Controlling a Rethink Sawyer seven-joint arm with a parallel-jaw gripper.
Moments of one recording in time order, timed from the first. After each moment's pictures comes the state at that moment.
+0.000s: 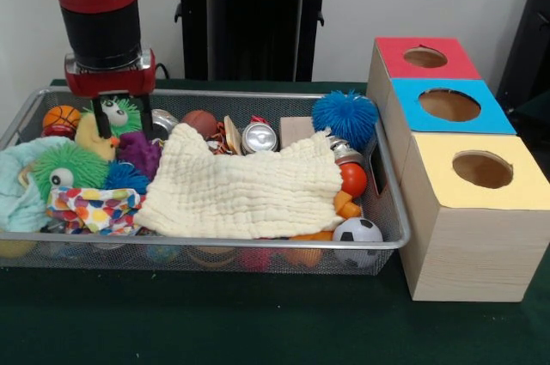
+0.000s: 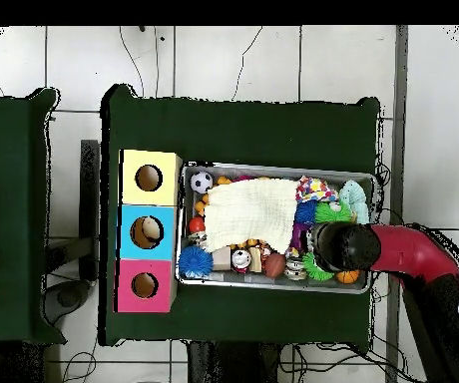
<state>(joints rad) -0.88 -0.59 0.46 1.66 -0.63 0.71 1.50</state>
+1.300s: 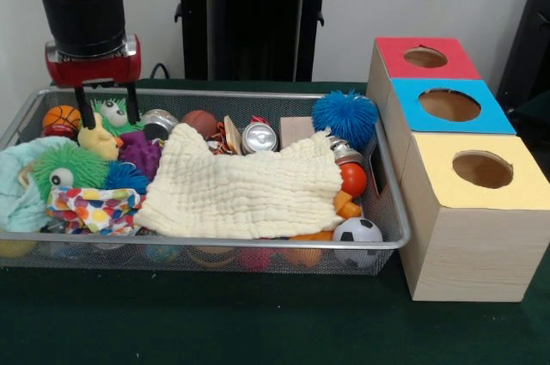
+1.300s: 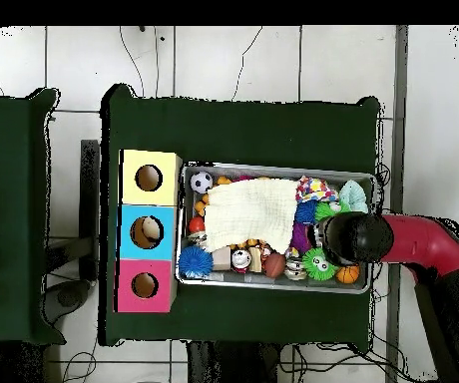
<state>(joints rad) -0.92 -0.62 0.53 1.62 -0.66 0.83 1.46</state>
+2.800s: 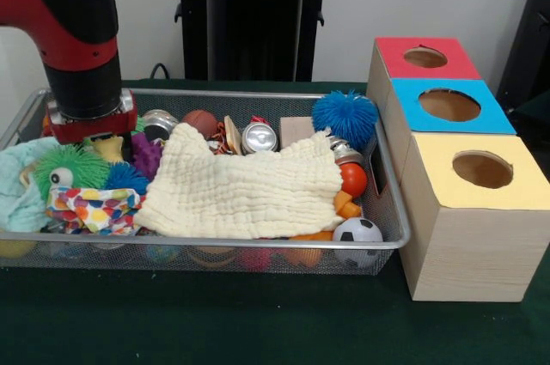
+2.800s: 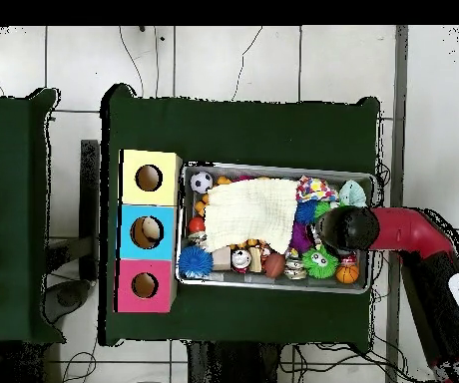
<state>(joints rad) -0.92 -0.43 0.54 1.48 -0.79 0.87 1.36</state>
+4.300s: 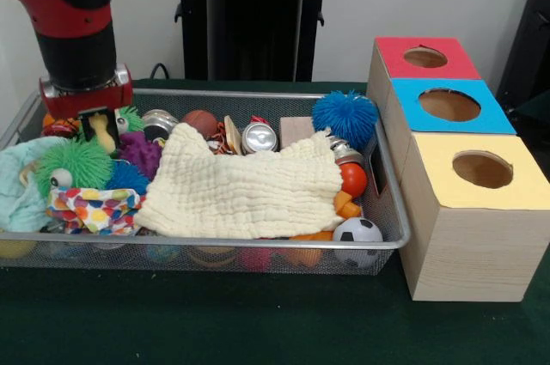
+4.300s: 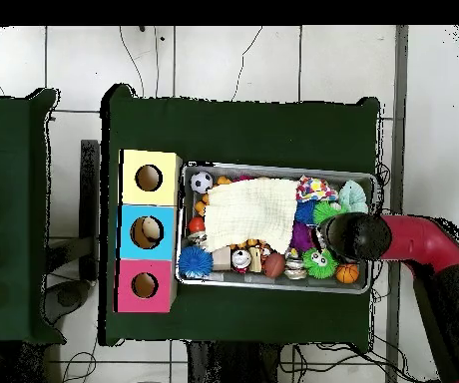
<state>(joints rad) -0.94 -0.54 0.54 1.58 -0.72 0.82 1.31</state>
